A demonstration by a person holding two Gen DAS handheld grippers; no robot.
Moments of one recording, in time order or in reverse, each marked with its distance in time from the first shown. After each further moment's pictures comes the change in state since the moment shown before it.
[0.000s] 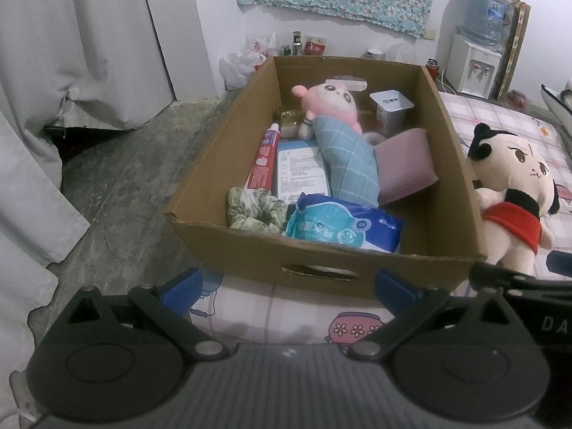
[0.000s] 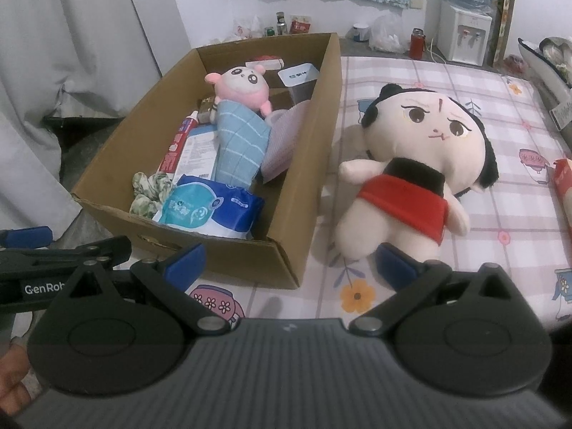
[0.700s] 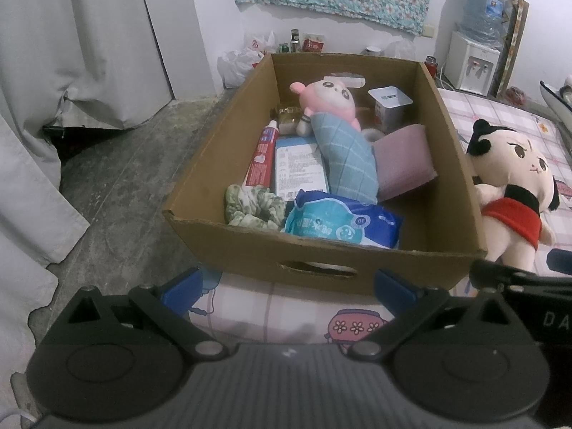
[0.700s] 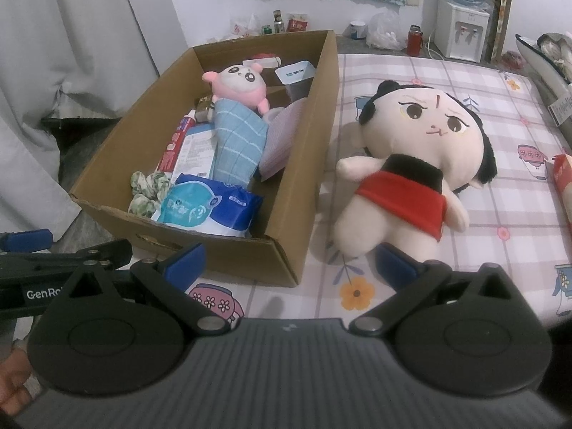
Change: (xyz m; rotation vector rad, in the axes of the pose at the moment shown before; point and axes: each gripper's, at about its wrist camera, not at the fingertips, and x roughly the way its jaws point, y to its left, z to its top) left arm 0.001 -0.003 -0.003 0.003 0.006 0.000; right arm 0.000 0.000 -0.001 0.010 0.006 -0.005
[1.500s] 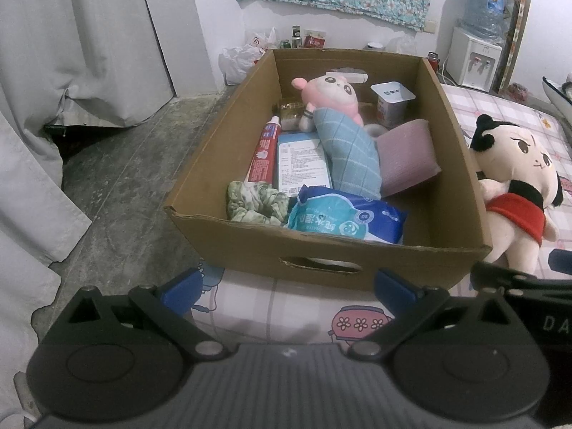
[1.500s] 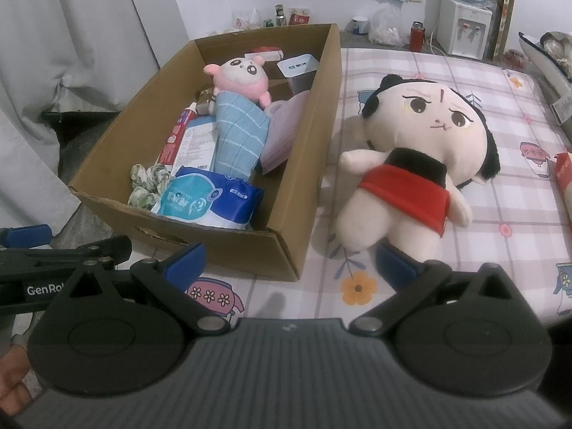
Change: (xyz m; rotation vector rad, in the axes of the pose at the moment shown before) left arm 0.004 0.002 0.000 0.007 0.011 0.005; right arm 0.004 0.002 -0.002 -0.008 0.019 0.000
